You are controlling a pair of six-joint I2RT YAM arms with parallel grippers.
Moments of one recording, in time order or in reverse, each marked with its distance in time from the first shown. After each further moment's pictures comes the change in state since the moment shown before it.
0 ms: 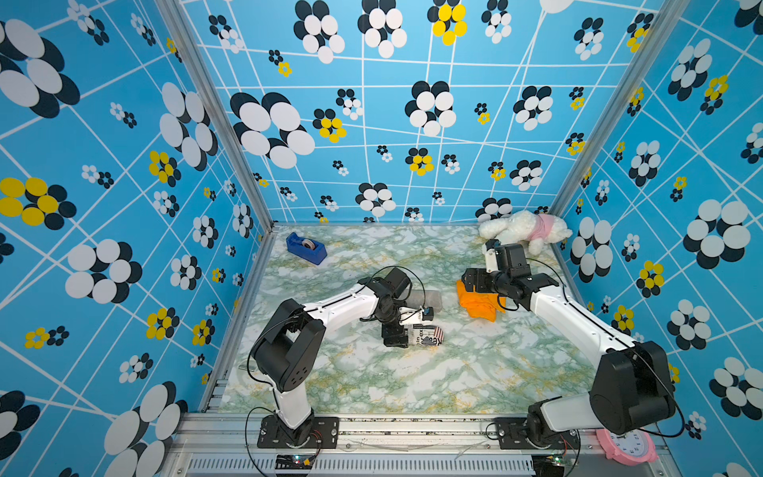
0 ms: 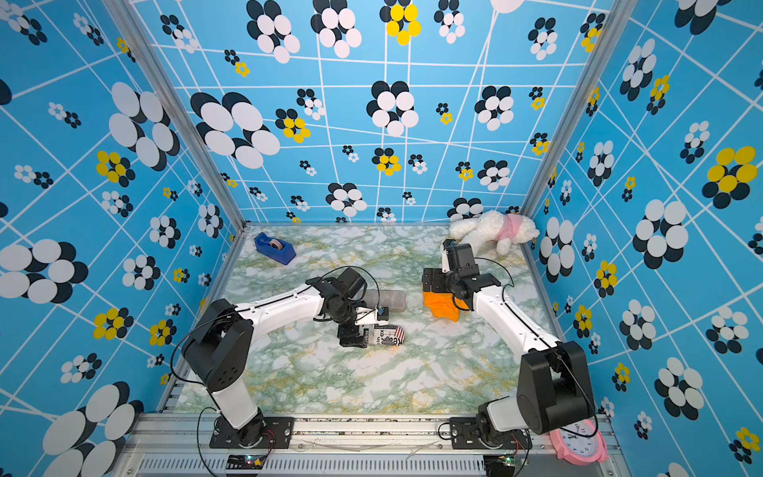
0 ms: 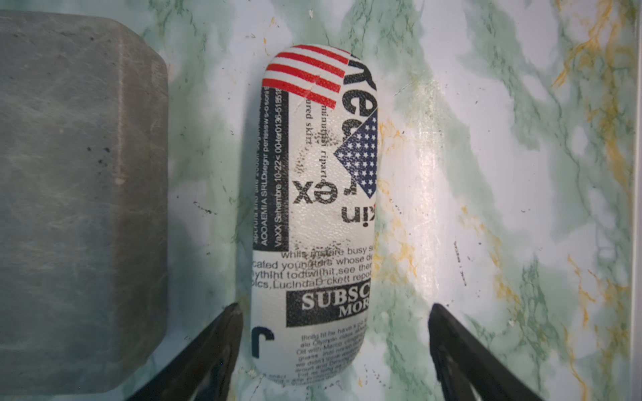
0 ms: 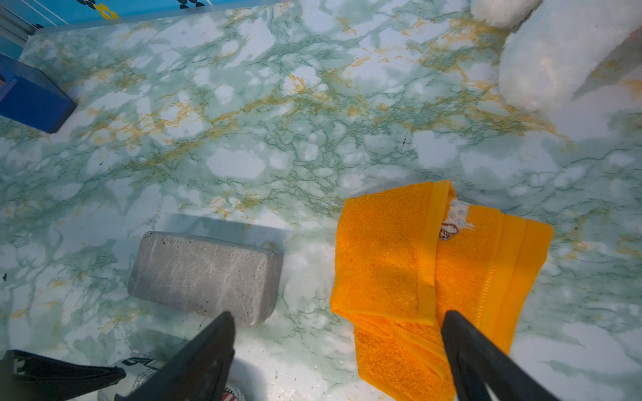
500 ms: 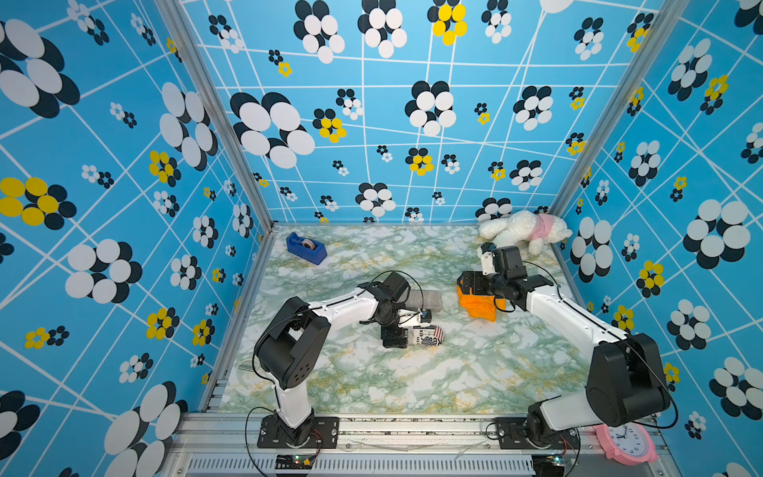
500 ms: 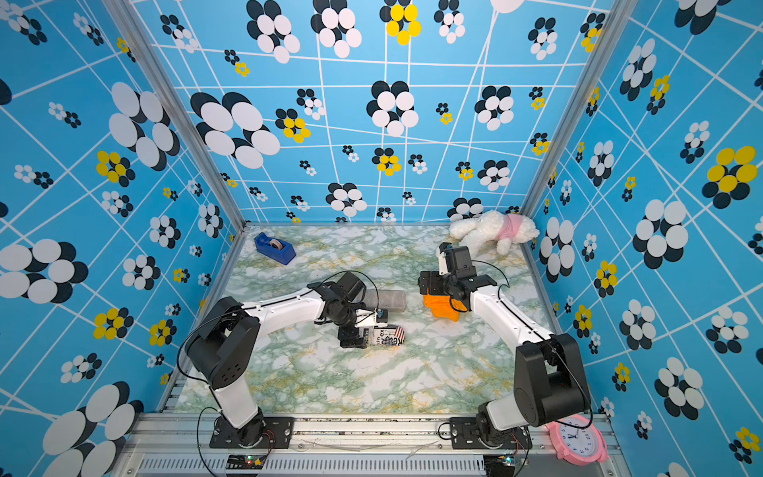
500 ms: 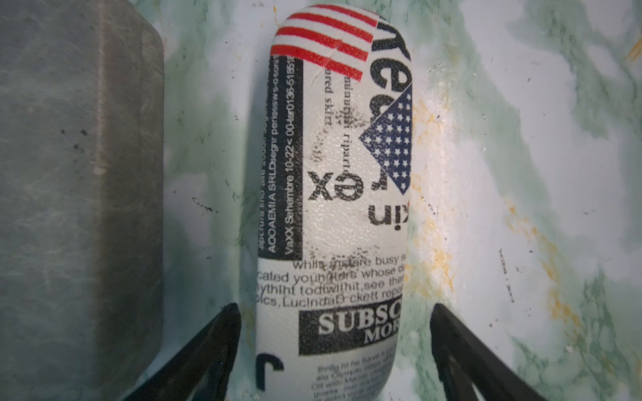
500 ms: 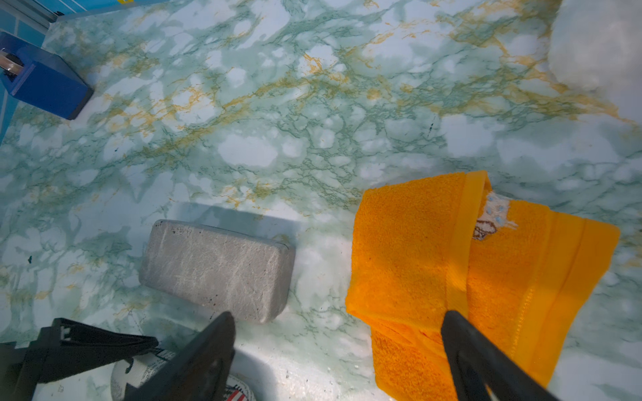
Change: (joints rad) left arm 0.005 0.020 -0.067 0.108 -0.034 0.011; right arm 0.000 0.037 -0.028 0.047 -0.068 0.008
